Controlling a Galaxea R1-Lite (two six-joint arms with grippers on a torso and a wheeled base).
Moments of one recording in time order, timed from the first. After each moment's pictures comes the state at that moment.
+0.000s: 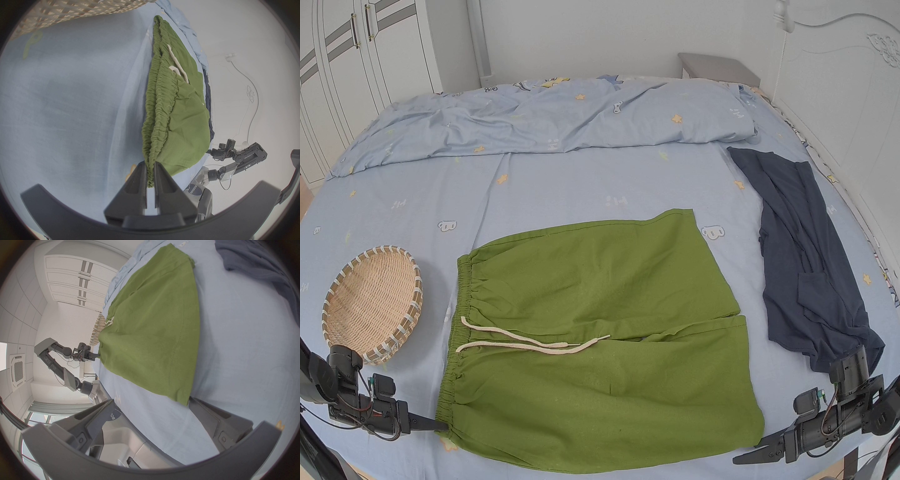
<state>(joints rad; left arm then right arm) 0.43 1.84 -0.28 -0.15 -0.90 0.26 0.23 1.74 -0.02 -0.65 0.70 0.10</state>
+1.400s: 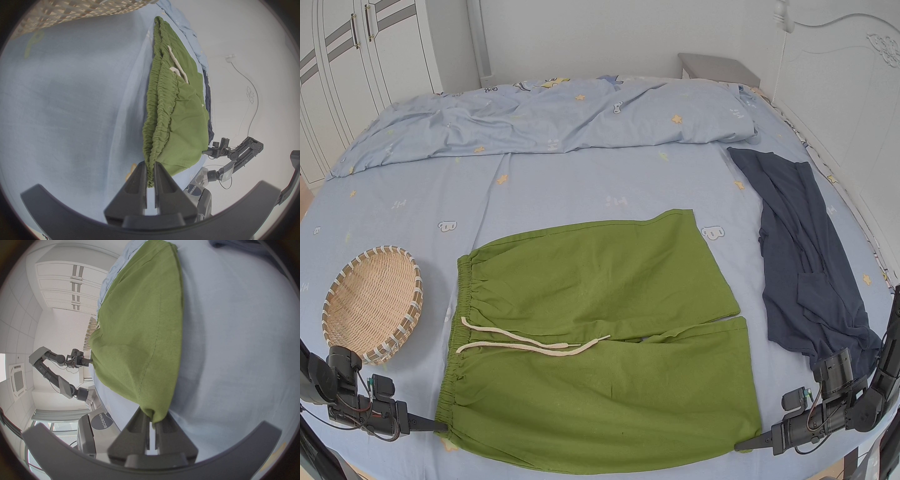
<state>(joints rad) 0.43 1.84 -0.28 -0.15 -0.90 0.26 0.19 1.99 -0.02 -0.85 0.71 0.12</state>
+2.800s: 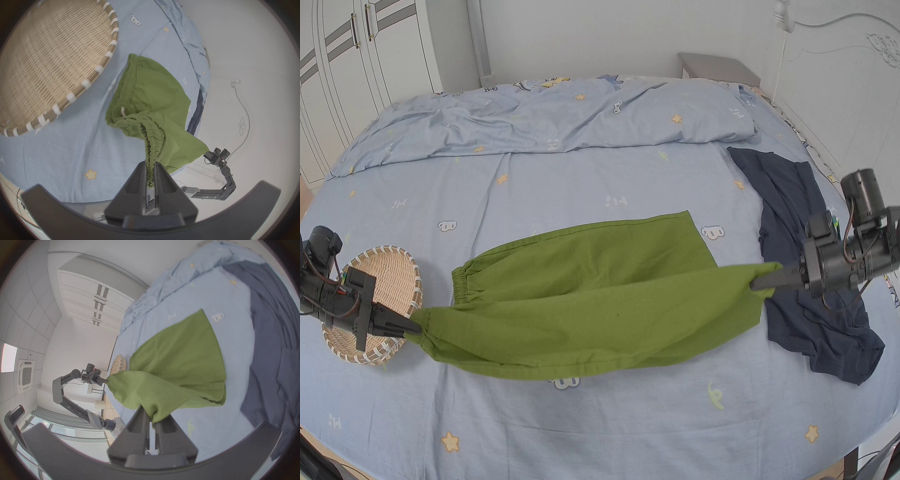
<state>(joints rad) 0.31 1.67 -1.12 0.77 -0.91 -0.14 0.17 1.62 -1.11 0.30 0.77 0.20</state>
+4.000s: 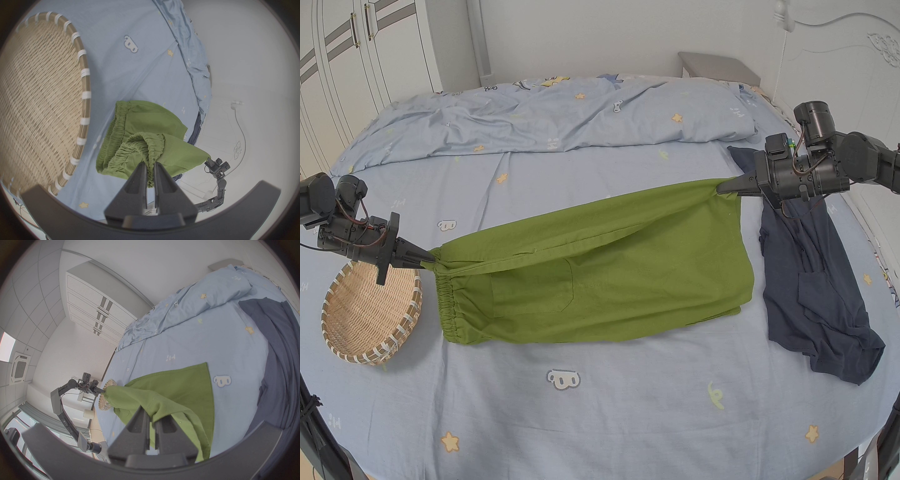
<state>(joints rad) 0.27 2.02 -1.71 0.82 -0.89 -0.41 0.15 2.05 -1.93 0.50 0.71 0.20</state>
